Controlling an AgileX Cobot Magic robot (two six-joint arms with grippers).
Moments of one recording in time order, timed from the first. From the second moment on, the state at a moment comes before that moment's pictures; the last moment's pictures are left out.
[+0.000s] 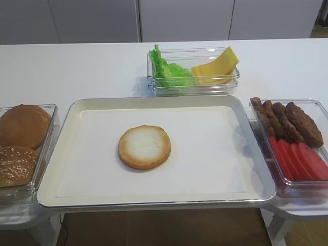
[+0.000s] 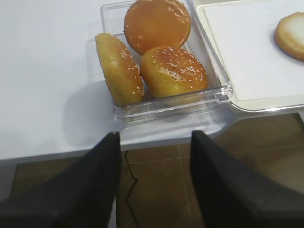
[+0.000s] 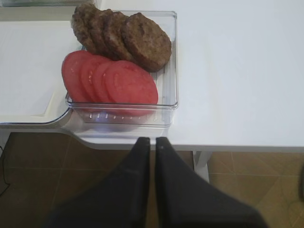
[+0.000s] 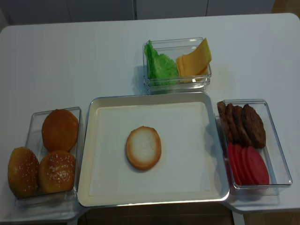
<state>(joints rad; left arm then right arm) 0.01 -0.02 -0.49 0.00 1.18 -0.02 0.12 -0.02 -0.48 0.02 1.15 0.02</state>
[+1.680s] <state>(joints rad) 0.01 -0.02 -0.49 0.00 1.18 -0.02 0.12 -0.02 -0.48 0.02 1.15 0.02</state>
